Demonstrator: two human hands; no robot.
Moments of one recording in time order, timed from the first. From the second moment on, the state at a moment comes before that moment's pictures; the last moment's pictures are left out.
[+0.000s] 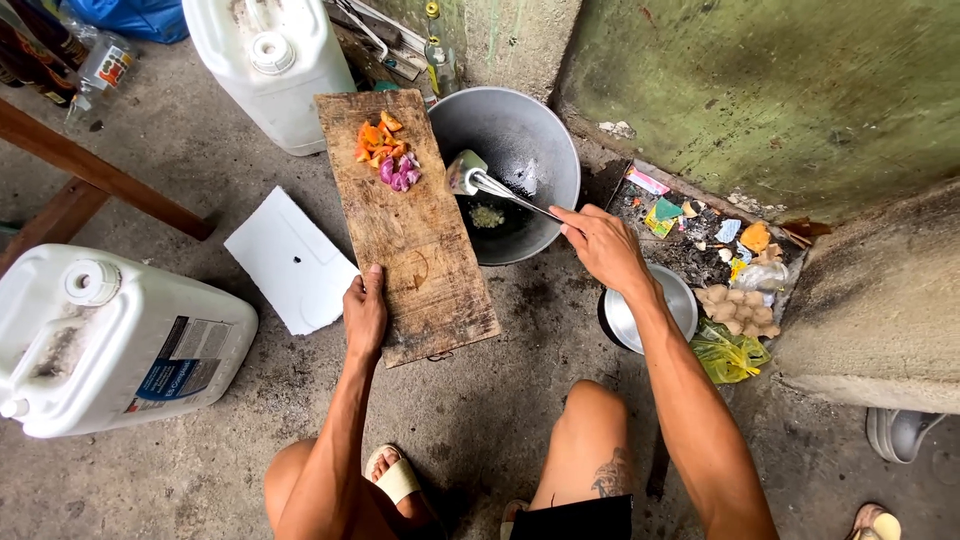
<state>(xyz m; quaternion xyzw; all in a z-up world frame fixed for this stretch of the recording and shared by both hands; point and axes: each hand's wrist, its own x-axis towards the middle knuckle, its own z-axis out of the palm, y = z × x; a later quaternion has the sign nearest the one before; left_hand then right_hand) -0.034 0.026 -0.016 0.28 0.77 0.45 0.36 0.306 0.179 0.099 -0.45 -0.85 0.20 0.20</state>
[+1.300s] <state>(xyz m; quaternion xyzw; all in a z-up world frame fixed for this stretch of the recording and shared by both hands) -0.080 -0.029 -0.066 0.27 0.79 0.45 0.30 0.282 0.229 -0.035 -0.55 -0.81 0.20 0.04</state>
